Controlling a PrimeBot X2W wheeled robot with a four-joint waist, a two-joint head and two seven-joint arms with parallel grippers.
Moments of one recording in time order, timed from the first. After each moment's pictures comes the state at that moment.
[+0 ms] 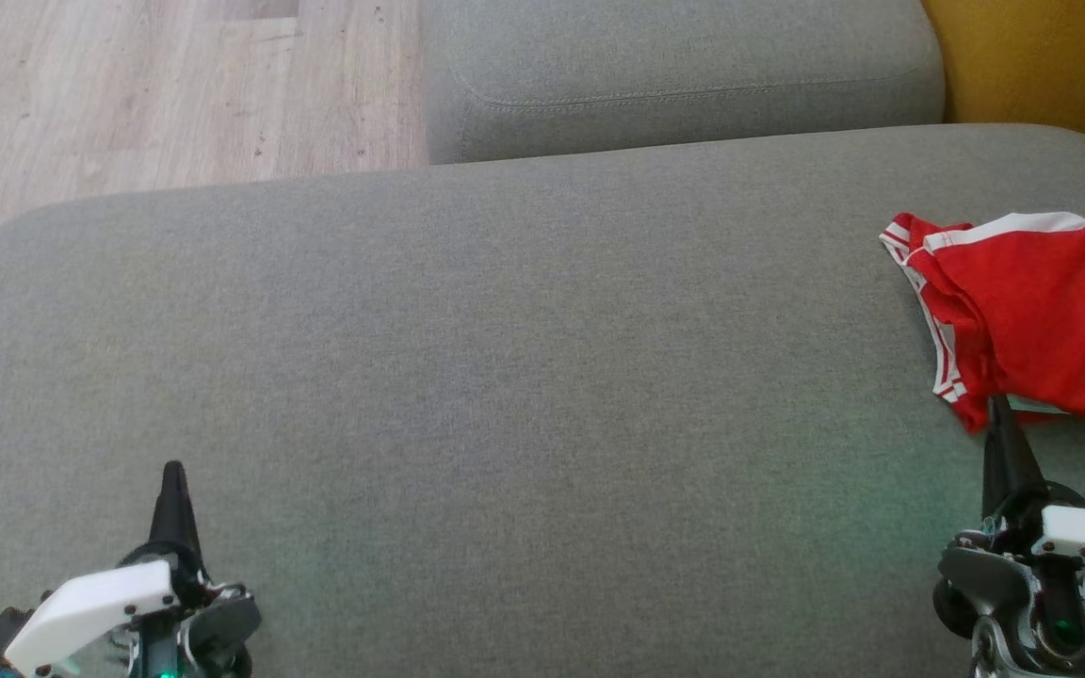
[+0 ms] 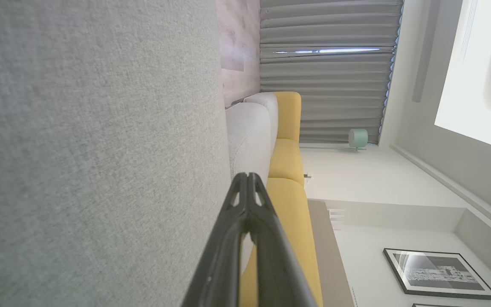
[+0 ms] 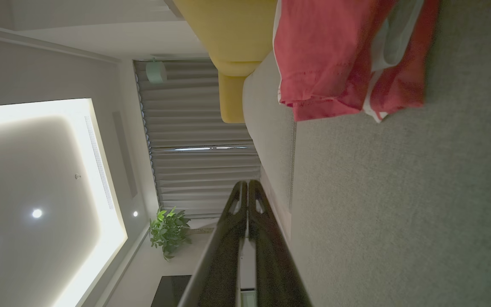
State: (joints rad) left arm -0.06 0.05 0.05 0.27 -1.63 -0.12 0.09; right arm -0.06 -0.05 -0.11 0.27 1.61 0.13 0.09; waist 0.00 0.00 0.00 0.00
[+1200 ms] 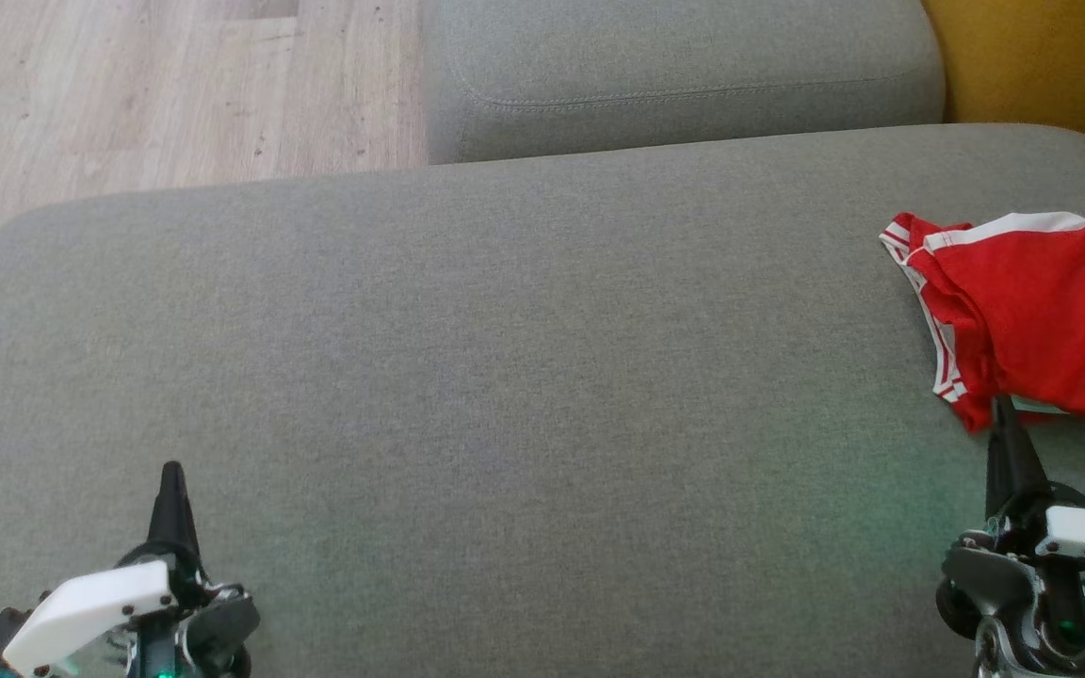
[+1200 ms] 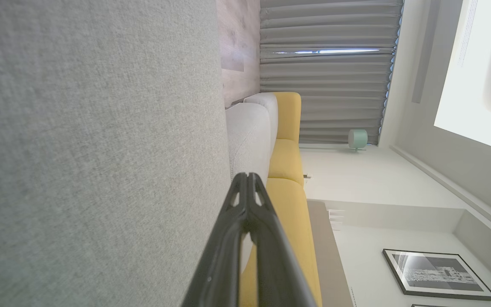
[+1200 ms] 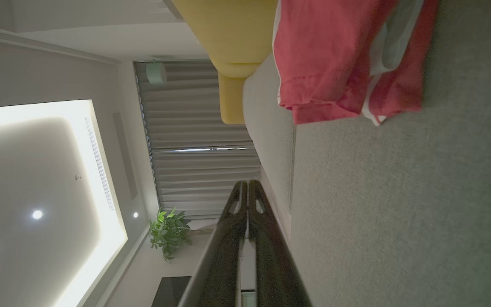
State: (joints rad) left arm -0.06 0.05 0.06 0.27 -1.63 -0.12 0.10; right arm -0.06 -0.05 -0.12 0.28 1.61 0.13 0.10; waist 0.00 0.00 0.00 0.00
